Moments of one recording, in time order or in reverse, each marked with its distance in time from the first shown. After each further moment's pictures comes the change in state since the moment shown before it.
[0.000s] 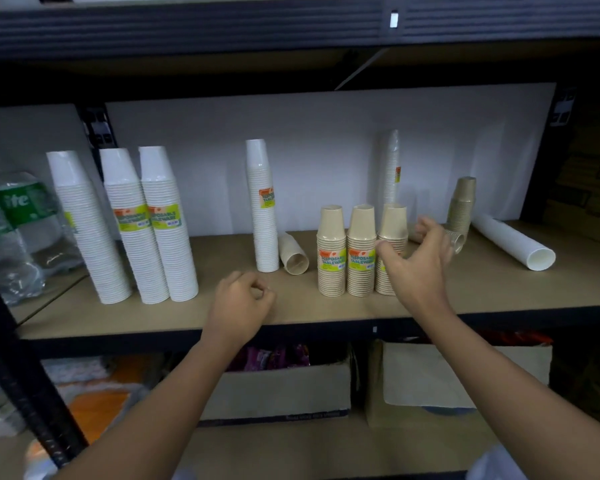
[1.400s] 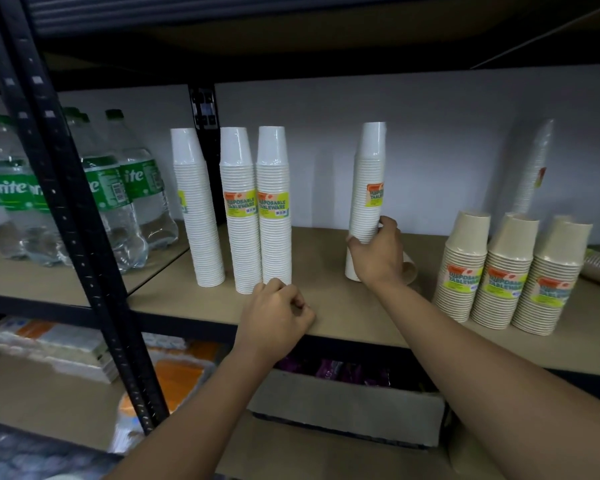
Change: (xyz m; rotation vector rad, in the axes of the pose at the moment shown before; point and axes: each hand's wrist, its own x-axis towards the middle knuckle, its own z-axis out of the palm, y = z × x) left_hand 0.003 -0.103 -0.041 0.173 0.020 -0.013; right_hand -0.015 -0.057 0.241 0.082 -0.294 0.066
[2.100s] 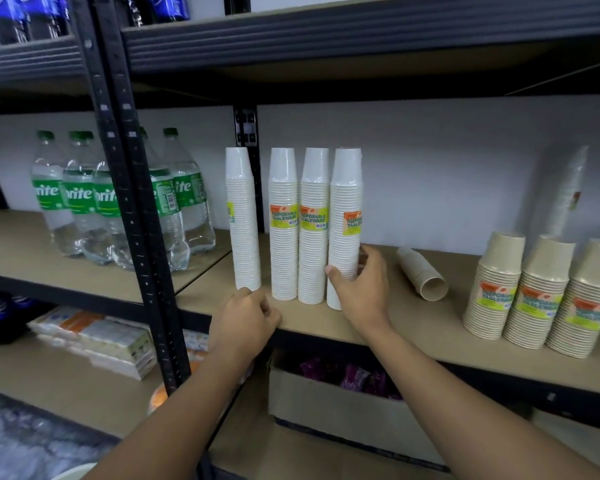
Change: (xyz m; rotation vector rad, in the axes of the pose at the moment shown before) left_hand -0.013 -0.066 -0.058 0.172 0.075 -0.224; right_hand -0.080 -0.030 0.034 0.213 -0.101 -0.176
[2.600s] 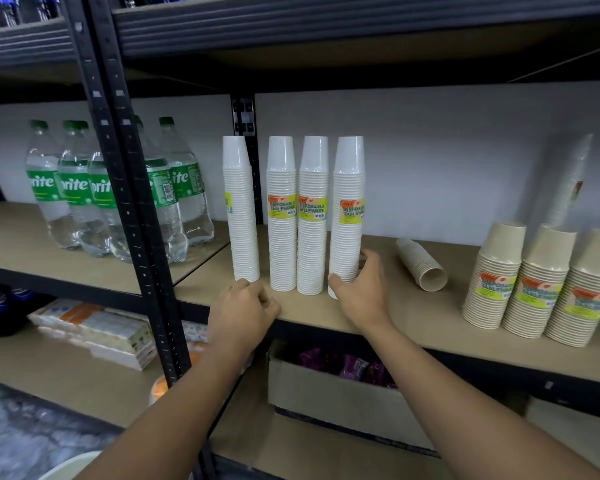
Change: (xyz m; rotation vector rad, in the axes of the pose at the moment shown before) left_hand -0.001 -0.003 0.005 -0.014 0.032 -0.006; right_hand -0.008 0.011 -0.005 -0.080 -0.115 0.119
